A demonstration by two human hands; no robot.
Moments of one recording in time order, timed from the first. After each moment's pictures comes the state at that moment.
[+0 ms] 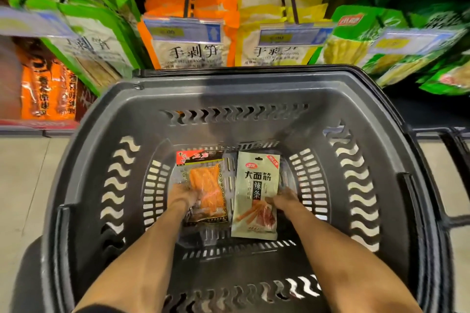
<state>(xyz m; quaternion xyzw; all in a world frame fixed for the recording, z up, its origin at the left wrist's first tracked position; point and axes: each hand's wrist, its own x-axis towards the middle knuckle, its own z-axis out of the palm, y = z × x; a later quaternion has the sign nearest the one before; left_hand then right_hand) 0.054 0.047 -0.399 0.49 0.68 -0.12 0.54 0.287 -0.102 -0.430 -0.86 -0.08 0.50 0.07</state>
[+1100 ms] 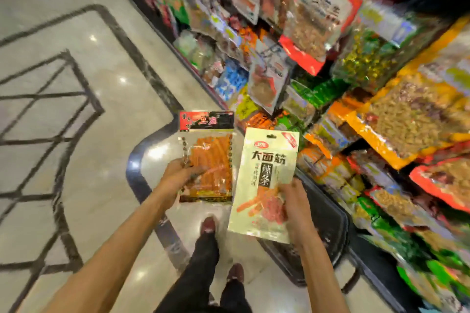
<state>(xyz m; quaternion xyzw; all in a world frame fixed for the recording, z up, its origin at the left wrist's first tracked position) -0.175 -0.134 0.354 0.22 0.73 0.39 0.52 0.093 -0.096 0.323 -0.62 -0.37 0.63 0.29</state>
